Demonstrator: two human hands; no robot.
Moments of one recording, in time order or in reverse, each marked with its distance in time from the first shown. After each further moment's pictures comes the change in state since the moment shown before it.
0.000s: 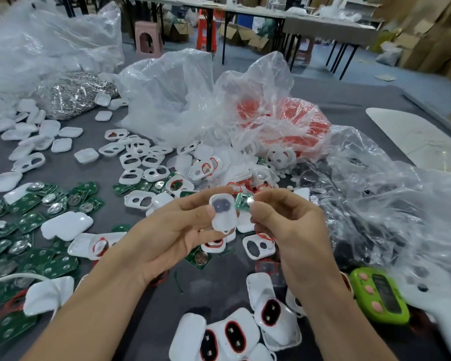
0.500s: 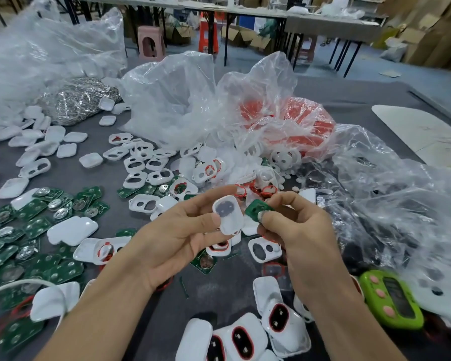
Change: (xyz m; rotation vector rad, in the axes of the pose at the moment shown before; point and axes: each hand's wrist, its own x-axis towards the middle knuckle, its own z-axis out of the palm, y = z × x) left_hand -0.002 0.000 0.000 0.013 -0.004 0.037; right_hand -0.001 0.002 -0.001 0.022 -0.004 0.079
